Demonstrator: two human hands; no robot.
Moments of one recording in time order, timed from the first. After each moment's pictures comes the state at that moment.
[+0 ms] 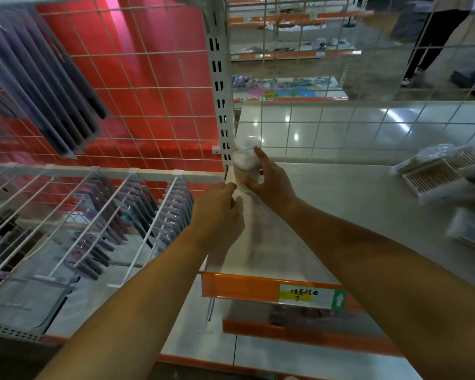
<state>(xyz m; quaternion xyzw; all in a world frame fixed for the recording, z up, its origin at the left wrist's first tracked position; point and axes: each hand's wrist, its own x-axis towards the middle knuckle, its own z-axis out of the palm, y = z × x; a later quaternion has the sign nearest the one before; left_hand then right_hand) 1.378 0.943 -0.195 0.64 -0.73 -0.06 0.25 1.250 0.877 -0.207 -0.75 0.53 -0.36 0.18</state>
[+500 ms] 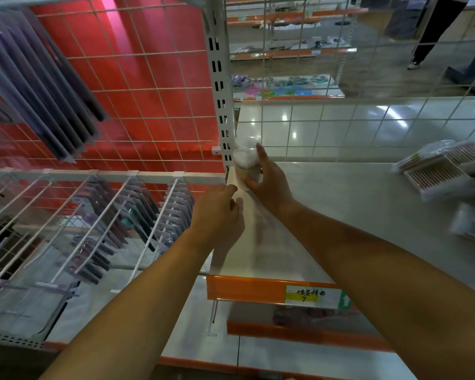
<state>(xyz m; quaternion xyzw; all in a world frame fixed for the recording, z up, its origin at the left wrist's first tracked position) 1.387 0.933 -0.204 0.65 -0.72 -0.06 0.23 1.263 0.876 -0.210 -0.72 0.55 -0.40 0.18</state>
